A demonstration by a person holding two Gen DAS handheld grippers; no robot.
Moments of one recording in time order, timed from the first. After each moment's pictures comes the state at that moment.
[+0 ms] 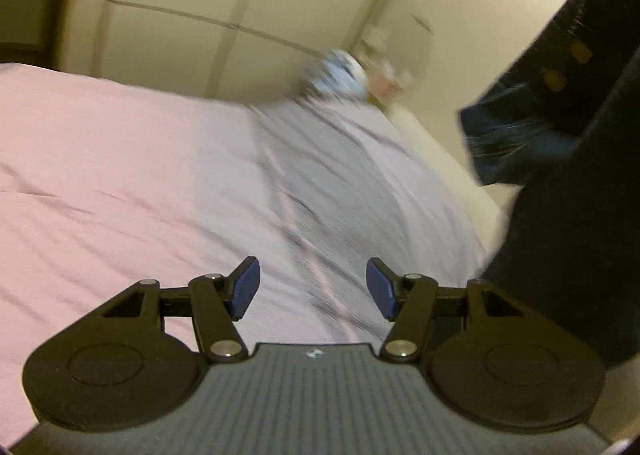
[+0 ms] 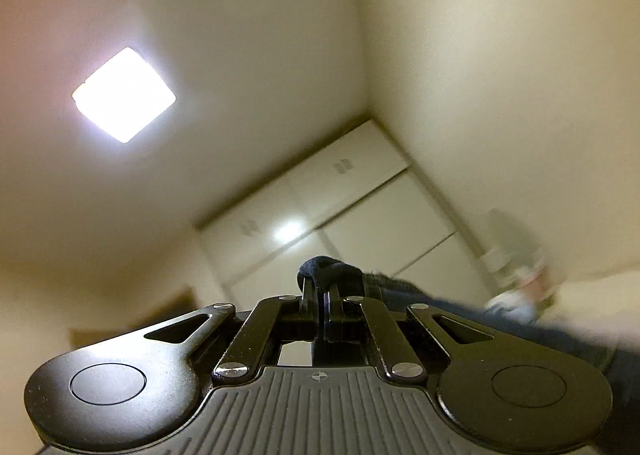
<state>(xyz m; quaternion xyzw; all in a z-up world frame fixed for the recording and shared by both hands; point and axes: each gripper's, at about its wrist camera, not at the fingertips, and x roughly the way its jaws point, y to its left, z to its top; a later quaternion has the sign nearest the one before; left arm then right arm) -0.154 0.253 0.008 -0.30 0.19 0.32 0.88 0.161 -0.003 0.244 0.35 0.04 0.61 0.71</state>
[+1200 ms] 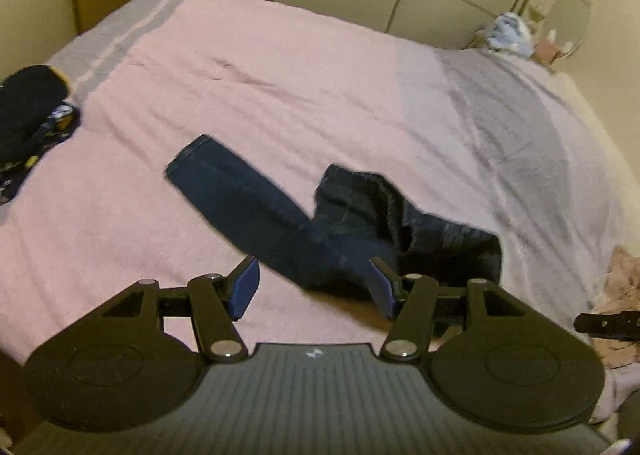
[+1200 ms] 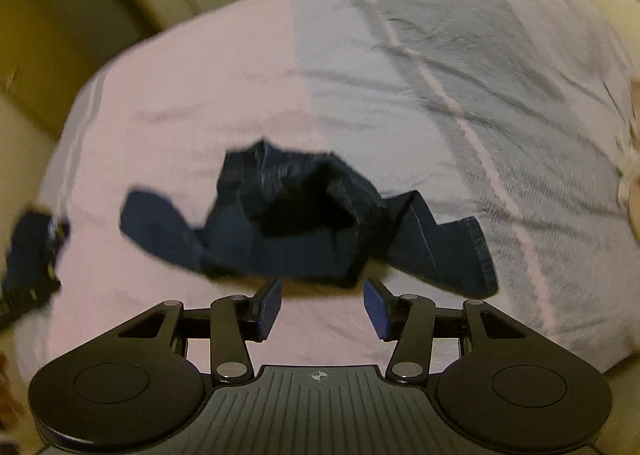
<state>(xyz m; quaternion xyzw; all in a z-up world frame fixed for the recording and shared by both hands) -0.320 0.170 -0.043 -0.33 0.32 0.50 0.73 0.027 0.104 -0.074 -0.21 0.51 0.51 0.66</state>
